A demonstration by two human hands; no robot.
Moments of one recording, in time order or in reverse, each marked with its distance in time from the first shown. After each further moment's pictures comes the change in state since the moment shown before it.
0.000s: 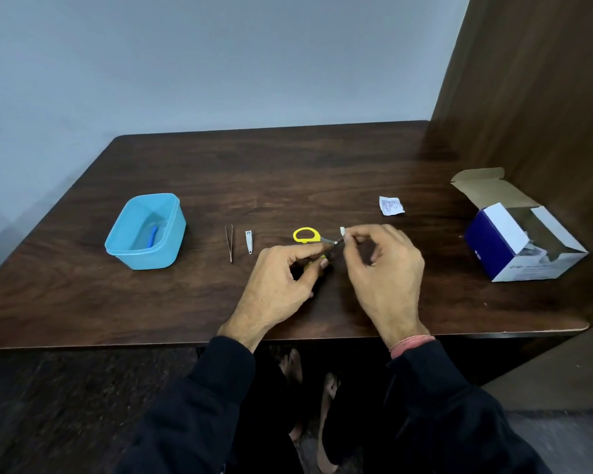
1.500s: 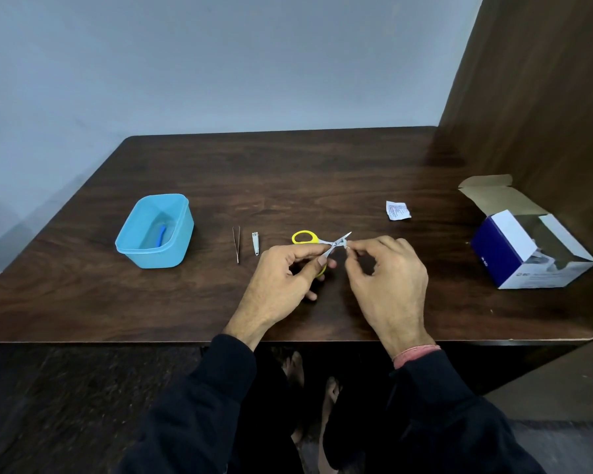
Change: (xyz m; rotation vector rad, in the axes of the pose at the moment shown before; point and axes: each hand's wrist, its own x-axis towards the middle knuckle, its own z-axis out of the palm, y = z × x) left_hand 0.004 0.000 -0.004 -0.207 -0.021 -0.145; right_hand -0.006 0.003 0.002 -0.155 -0.078 -0.033
